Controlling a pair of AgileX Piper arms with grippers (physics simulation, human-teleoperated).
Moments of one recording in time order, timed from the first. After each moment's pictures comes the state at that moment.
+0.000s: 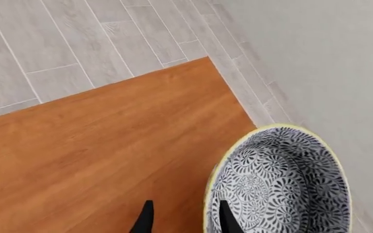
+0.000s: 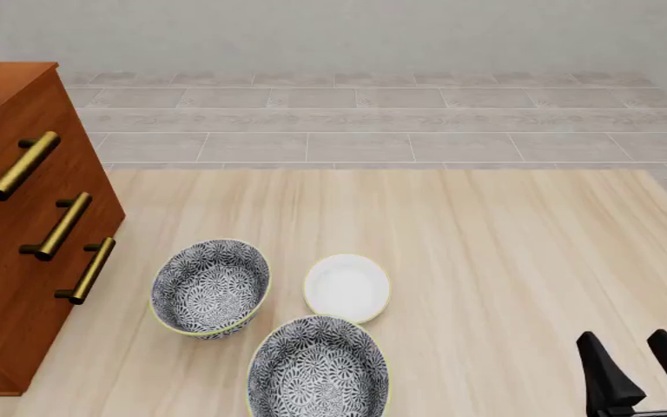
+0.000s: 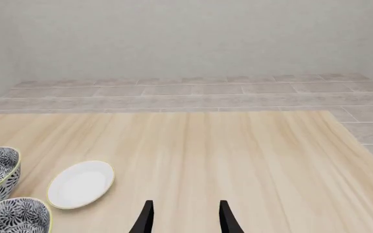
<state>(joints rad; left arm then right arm) 0.58 1.35 -1.35 0.54 -0.62 0.06 0.00 0.00 0.10 0.05</state>
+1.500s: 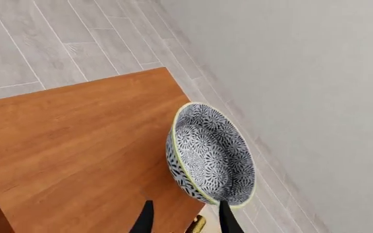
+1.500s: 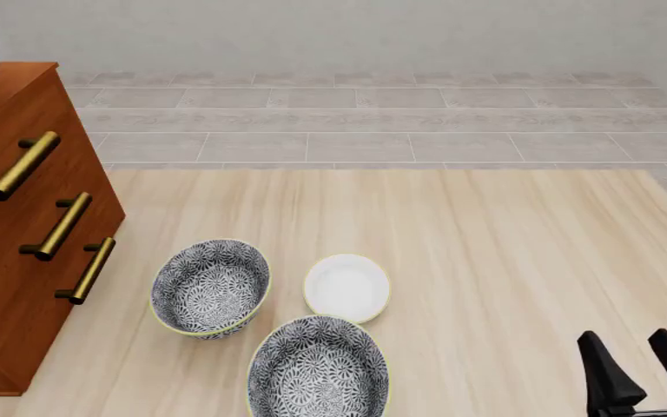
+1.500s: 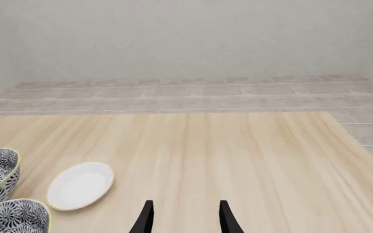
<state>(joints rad) 0.52 1.11 -1.31 0.56 -0.70 0.06 0.00 0.00 0.10 0.05</state>
